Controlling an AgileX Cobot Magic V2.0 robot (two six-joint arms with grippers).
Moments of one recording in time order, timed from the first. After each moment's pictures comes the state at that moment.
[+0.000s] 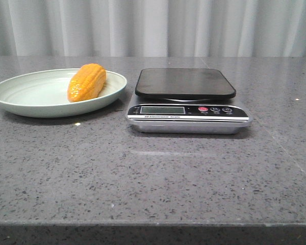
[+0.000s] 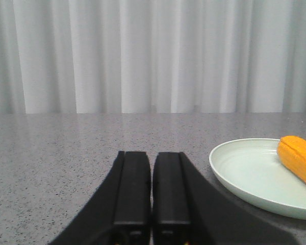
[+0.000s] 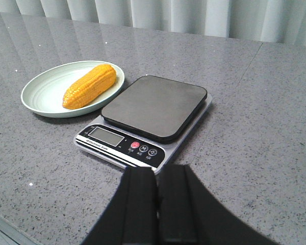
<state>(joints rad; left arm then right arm) 0.00 0.00 0.00 0.01 -0.05 0.00 0.55 0.25 -0.46 -0.05 0.50 0.18</state>
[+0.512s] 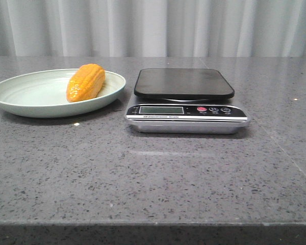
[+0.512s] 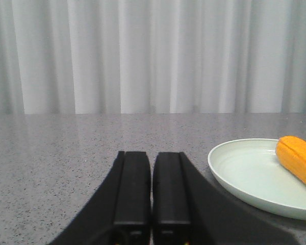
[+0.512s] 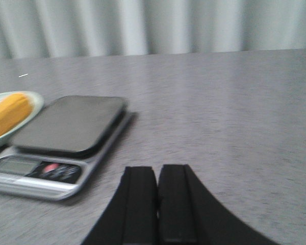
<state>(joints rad) 0.00 0.00 0.00 0.01 -0.05 0.00 0.18 0.11 -0.23 0.00 0.29 0.18</state>
